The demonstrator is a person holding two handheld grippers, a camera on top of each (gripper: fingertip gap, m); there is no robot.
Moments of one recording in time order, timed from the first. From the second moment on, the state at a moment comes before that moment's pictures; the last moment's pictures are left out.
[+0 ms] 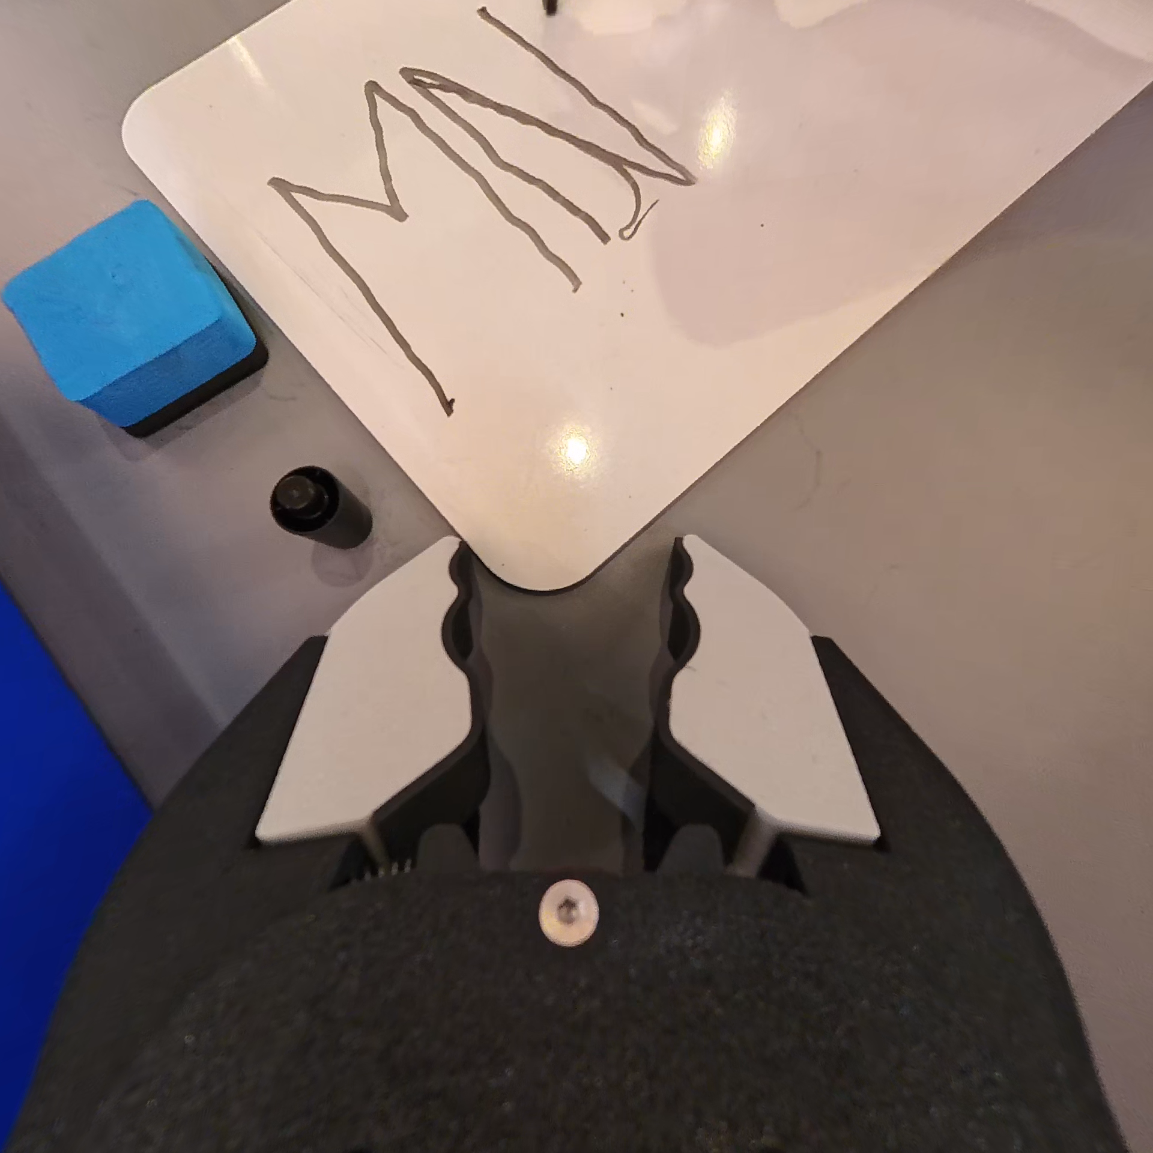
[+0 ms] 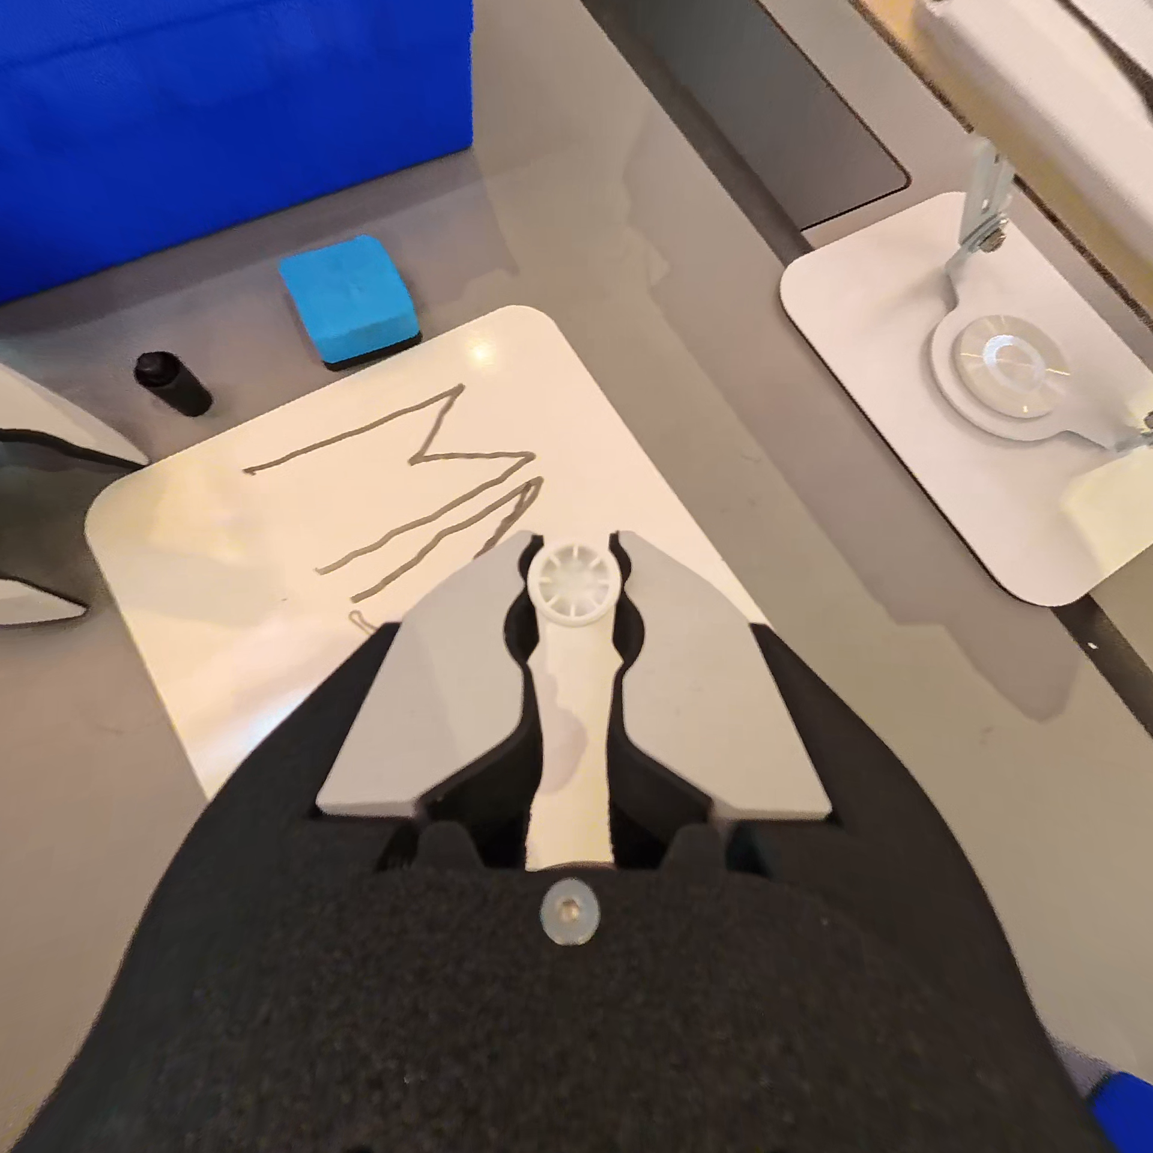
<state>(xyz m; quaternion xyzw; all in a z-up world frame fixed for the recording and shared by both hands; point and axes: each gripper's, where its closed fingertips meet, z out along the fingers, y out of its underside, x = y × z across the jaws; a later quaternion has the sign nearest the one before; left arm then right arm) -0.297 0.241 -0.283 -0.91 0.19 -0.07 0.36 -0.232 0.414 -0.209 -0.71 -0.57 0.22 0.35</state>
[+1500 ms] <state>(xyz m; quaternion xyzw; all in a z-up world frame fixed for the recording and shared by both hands) -0.297 0.239 -0.283 -0.91 0.19 -0.07 0.36 -0.185 0.400 -0.210 -0.72 -0.56 0.20 0.35</state>
